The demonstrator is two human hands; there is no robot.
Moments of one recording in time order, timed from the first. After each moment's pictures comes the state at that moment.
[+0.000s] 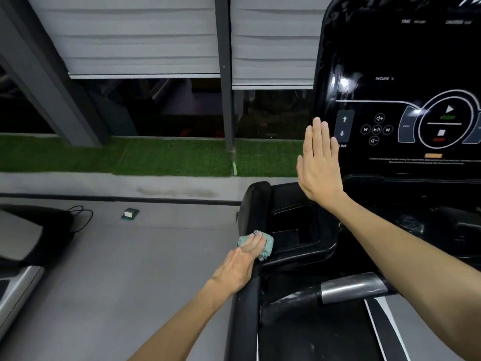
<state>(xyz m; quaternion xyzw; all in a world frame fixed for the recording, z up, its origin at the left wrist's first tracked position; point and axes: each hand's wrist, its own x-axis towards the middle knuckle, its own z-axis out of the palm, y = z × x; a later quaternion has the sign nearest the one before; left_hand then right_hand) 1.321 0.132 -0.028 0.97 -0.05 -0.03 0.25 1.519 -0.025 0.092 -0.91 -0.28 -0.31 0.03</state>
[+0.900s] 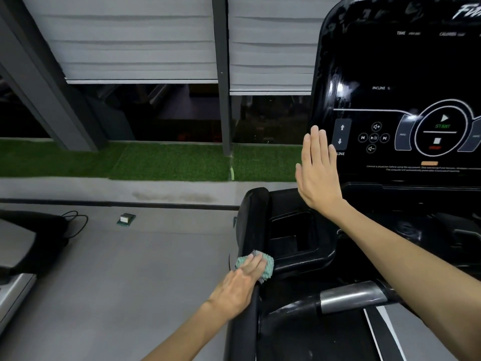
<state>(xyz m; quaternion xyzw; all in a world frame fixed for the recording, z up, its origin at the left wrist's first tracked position) 1.299 0.122 -0.026 0.97 -0.08 -0.07 0.21 1.520 -0.026 0.092 -0.91 -0.28 -0.31 0.02</state>
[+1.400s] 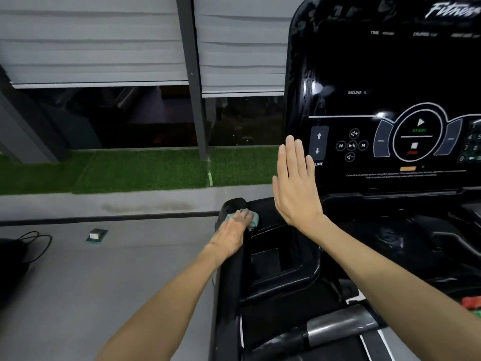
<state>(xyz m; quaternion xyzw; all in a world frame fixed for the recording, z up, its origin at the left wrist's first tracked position) 1.475 0.143 -0.025 0.98 -0.07 -0.02 0.19 1.526 -0.025 0.084 -0.89 -0.28 -0.35 0.03</state>
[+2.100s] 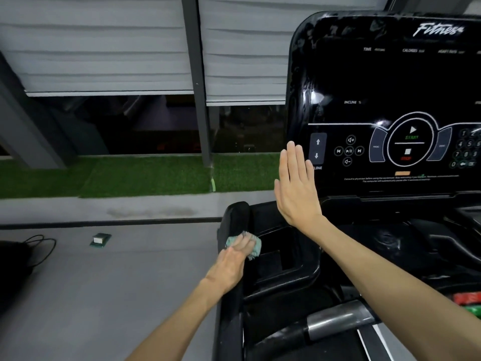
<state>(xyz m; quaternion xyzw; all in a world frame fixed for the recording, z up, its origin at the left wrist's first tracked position) 1.398 0.131 -0.020 0.97 -0.07 -0.03 0.23 1.522 -0.025 0.088 -0.90 -0.28 -0.33 0.04</state>
